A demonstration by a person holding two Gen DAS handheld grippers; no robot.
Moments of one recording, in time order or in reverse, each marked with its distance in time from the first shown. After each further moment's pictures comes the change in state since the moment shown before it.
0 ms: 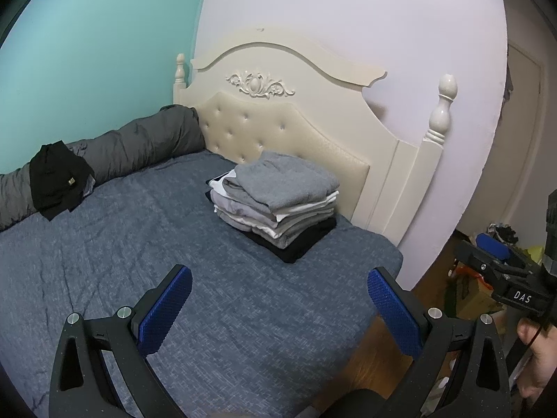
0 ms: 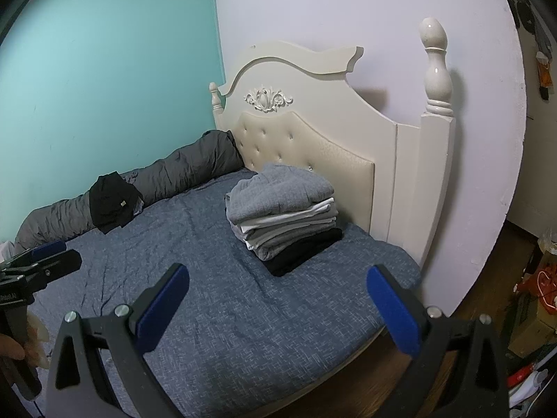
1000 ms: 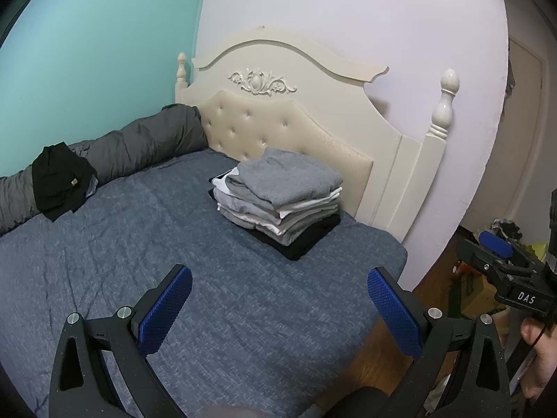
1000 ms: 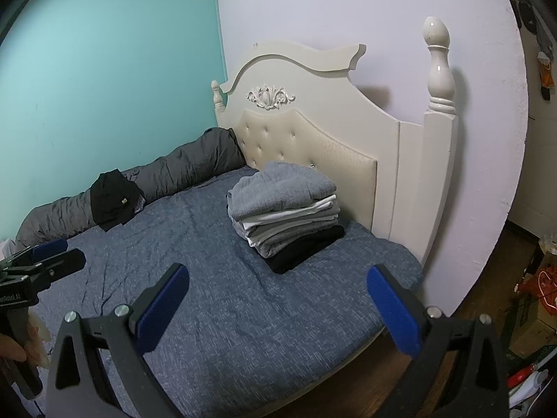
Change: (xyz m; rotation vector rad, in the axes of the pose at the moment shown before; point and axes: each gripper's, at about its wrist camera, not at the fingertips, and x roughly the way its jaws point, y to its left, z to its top) left arm 0.002 -0.003 -0.002 0.013 0.007 0.022; right arm 0.002 0.002 -0.004 -0.007 0.010 0.002
